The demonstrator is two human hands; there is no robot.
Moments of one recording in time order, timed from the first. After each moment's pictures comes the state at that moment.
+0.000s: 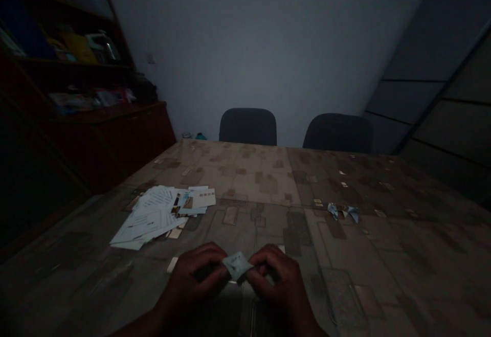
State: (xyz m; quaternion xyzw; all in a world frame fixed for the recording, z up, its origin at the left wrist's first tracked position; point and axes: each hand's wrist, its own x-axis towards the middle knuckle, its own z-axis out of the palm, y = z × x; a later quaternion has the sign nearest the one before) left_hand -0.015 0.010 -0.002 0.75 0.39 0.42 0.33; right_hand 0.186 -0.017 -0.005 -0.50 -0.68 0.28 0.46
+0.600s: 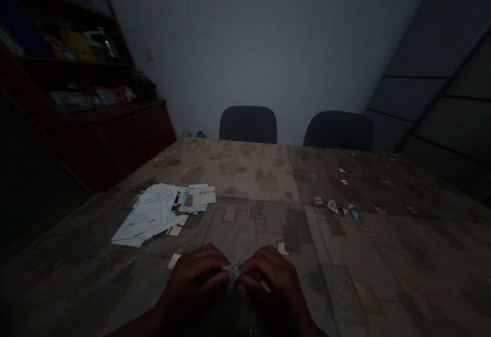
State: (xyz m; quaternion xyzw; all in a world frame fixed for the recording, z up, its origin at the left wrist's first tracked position) left_hand -0.017 0.006 -0.004 0.79 0.33 0.44 0.26; right_hand 0.181 -0.021 0.006 -0.44 -0.77 0.20 0.42
